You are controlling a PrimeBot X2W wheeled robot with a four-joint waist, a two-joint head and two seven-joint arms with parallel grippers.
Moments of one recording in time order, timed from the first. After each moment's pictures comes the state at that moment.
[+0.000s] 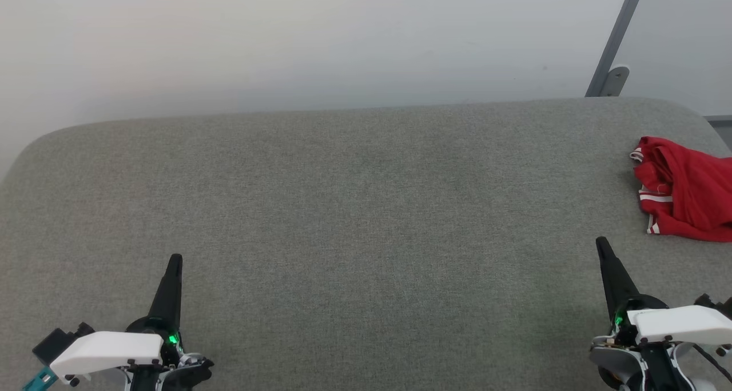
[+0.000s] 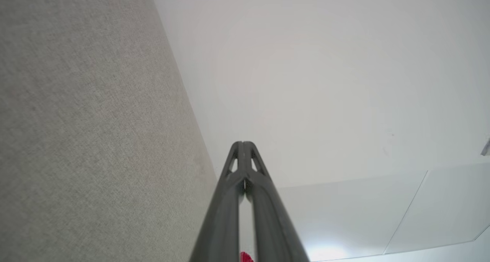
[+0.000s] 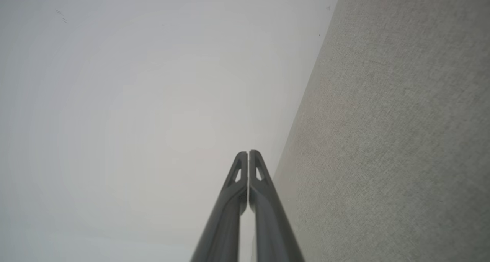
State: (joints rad) left arm -0.06 0.06 0.10 0.22 -1.47 -0.13 0.07; right arm -0.08 -0.05 -0.10 0.24 1.46 0.13 0.07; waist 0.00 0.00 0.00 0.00
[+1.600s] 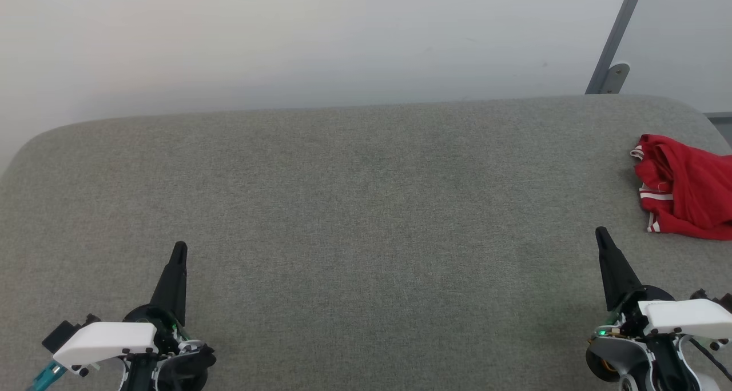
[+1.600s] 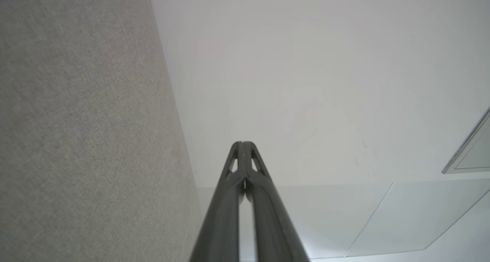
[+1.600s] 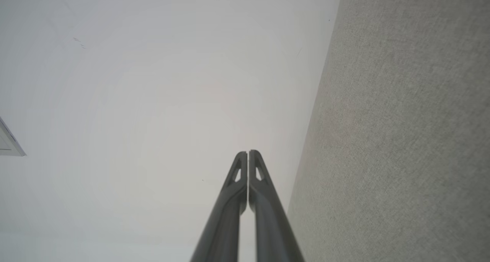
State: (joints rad) left arm -0.10 0.05 0.11 0.25 -1.62 -0.13 0.11; right arm -0.11 -0.05 -0.11 0.24 1.61 0.13 0.12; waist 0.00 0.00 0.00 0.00
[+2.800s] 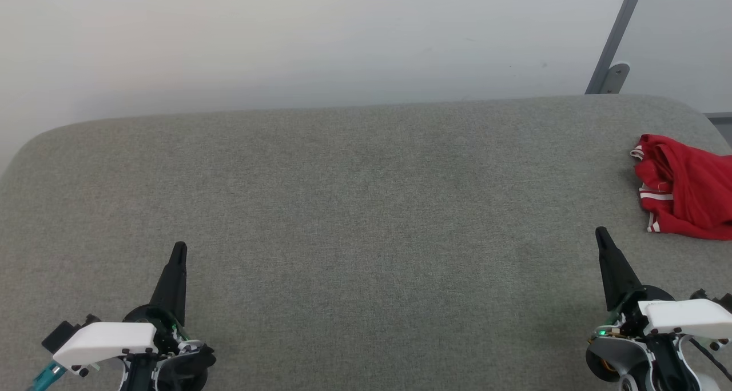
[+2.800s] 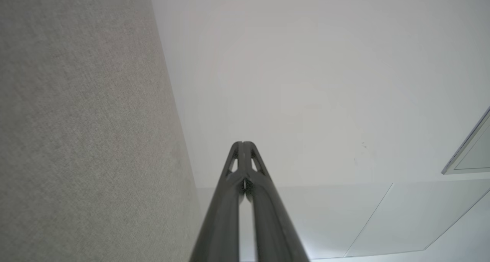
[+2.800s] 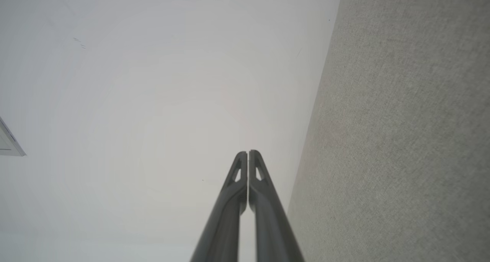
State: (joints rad) left arm -0.10 0.05 0.11 0.25 -1.62 -0.13 0.11; right arm -0.11 -0.05 -0.11 0.24 1.61 0.13 0.12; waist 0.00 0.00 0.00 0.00
